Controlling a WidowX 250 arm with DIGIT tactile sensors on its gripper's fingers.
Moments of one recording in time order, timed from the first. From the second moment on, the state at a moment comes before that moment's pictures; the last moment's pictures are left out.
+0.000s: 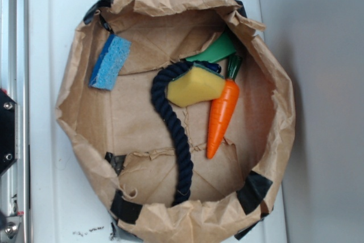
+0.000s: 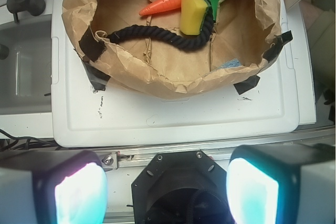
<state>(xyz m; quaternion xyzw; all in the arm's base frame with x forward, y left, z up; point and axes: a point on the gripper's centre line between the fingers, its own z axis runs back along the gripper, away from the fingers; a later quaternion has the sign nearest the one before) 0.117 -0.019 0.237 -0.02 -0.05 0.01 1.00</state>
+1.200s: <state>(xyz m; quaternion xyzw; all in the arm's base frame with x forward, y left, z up) 0.248 -0.049 0.207 -0.02 -0.01 -0.06 1.00</state>
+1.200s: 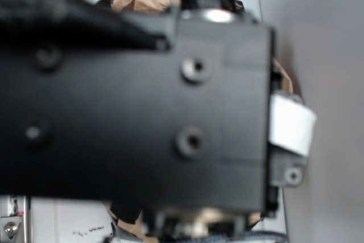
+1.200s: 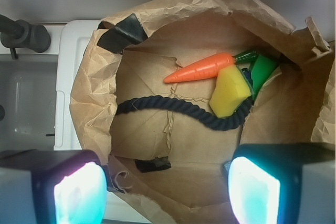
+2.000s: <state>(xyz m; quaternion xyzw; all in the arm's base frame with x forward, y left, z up) 0.279 -0.042 0.175 -0.01 -0.06 -0.26 0.96</state>
